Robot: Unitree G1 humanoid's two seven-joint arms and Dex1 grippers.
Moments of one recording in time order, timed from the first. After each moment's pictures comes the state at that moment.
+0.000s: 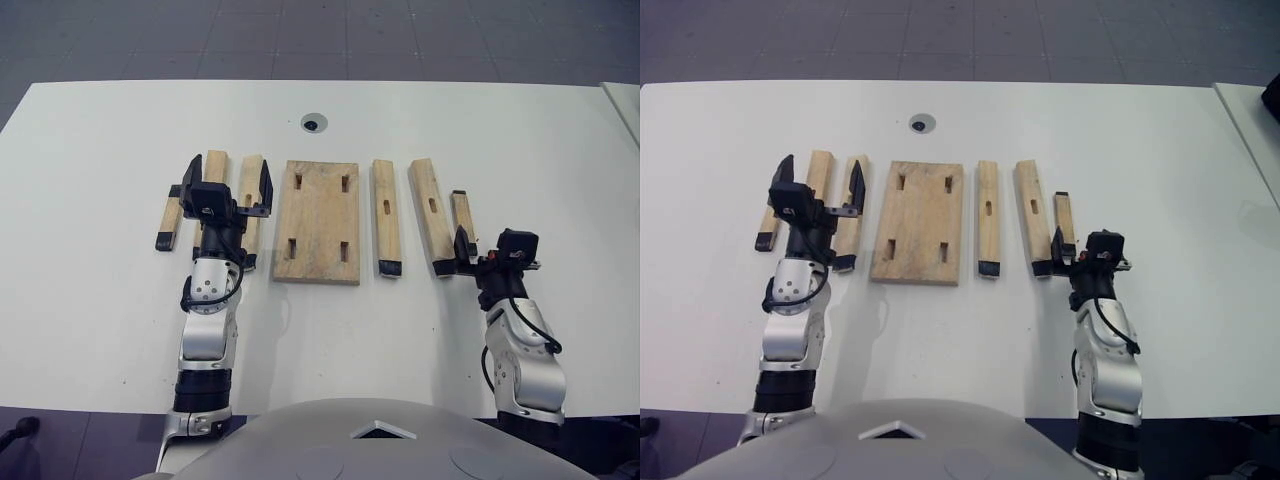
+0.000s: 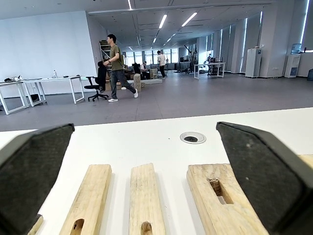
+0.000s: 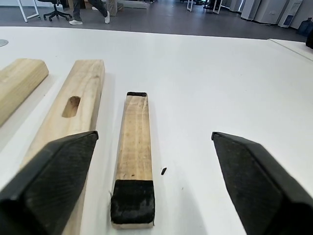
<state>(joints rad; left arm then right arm) 0.06 0.06 -0.01 -0.18 0.01 -0.10 -0.03 0.28 -0.12 -0.16 -0.36 0.09 0.37 0.08</state>
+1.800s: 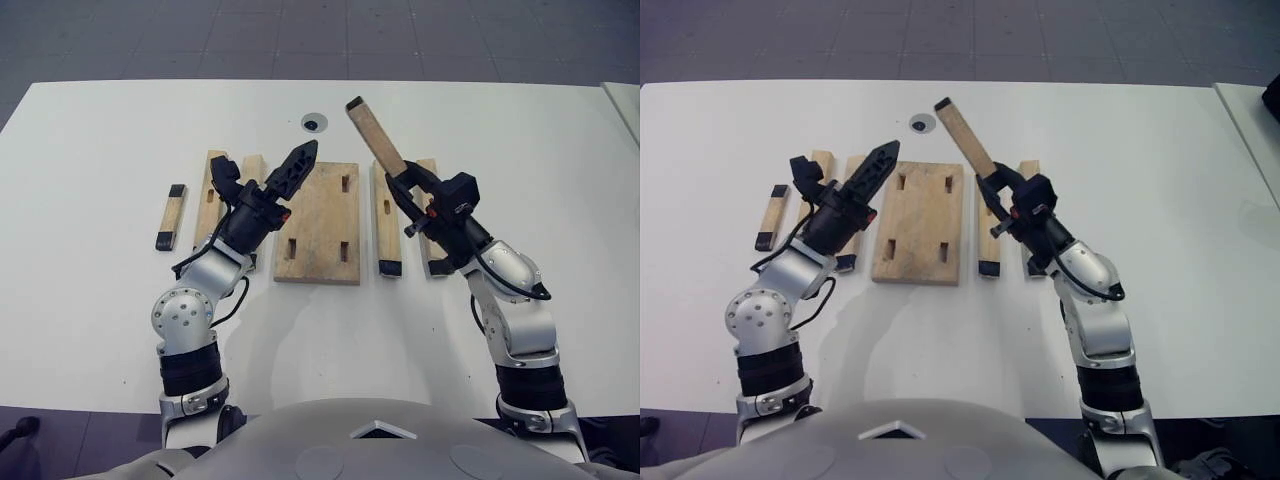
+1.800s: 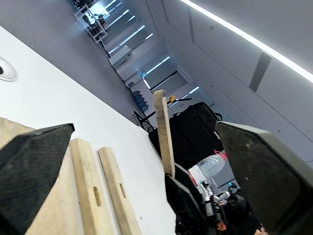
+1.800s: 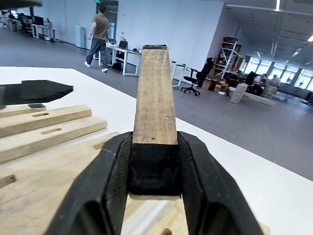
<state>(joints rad) -0.08 0.01 0.20 -0.34 -1.19 0.77 -0.17 0.00 -0.30 0.09 -0.35 0.16 0.14 0.51</state>
